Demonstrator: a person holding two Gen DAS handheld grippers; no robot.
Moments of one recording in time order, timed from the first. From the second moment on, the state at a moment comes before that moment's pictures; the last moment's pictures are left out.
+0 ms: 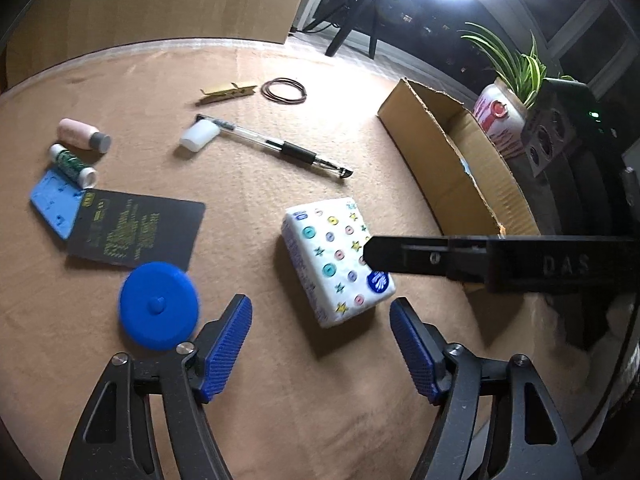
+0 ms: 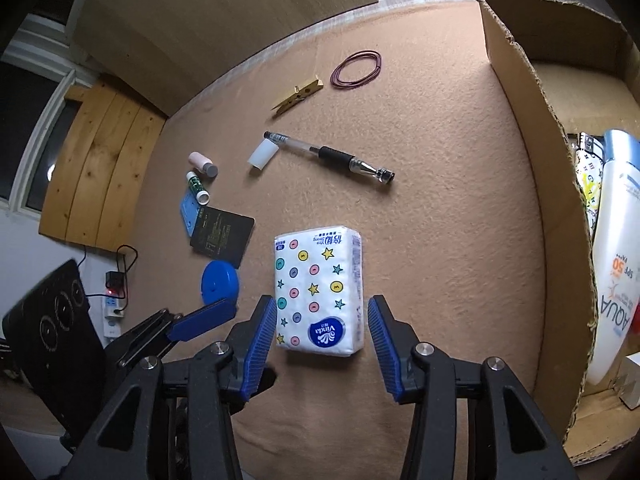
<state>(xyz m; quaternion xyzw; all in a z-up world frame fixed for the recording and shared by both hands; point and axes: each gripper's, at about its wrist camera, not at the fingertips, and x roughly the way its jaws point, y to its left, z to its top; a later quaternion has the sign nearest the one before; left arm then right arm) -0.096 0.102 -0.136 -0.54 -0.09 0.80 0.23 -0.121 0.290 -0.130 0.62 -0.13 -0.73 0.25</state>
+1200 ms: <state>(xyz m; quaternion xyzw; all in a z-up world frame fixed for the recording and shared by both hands) -0.097 0.168 -0.100 -0.51 -0.06 0.82 0.27 -0.101 0.316 -0.086 0.56 -0.10 -0.79 0.23</state>
